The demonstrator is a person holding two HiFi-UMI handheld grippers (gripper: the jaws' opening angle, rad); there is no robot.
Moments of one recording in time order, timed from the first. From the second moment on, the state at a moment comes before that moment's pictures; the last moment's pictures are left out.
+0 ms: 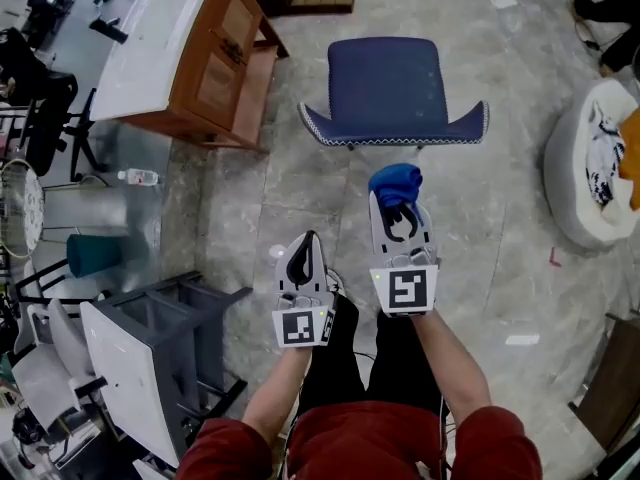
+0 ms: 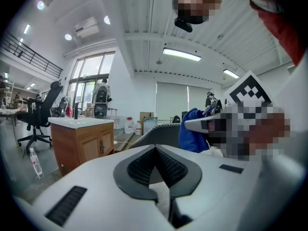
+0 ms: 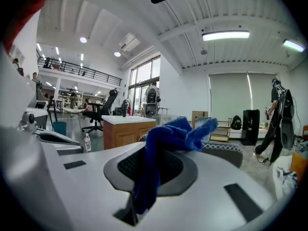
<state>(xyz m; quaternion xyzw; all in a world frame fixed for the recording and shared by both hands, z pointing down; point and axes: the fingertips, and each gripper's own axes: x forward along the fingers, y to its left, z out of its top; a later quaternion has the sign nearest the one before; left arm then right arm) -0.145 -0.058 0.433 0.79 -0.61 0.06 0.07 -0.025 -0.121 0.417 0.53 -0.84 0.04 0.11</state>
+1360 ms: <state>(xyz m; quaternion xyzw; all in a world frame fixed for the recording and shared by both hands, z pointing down) -0.043 0.001 0.138 0.84 -0.53 0.04 -0.04 0.124 0.009 0.152 0.57 -0.82 -0.04 0.04</state>
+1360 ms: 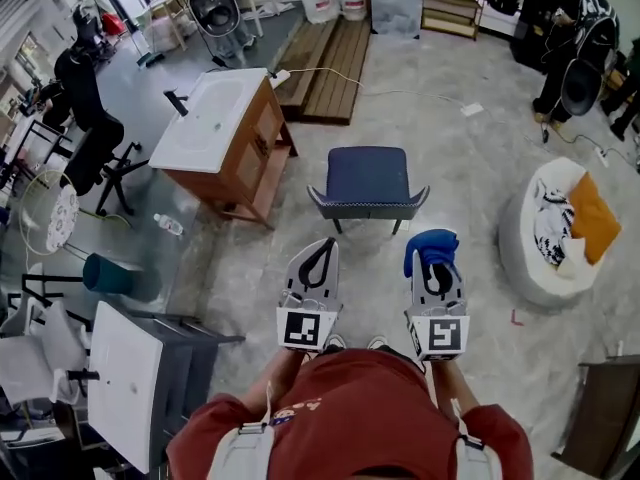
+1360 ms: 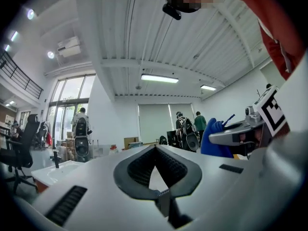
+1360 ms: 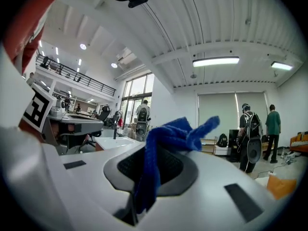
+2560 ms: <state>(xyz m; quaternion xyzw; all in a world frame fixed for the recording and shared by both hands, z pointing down) -0.080 -0.001 0.070 0.83 -0.55 0.00 -0.10 0.133 0.006 0.073 0.61 -0.78 -0.12 0.00</state>
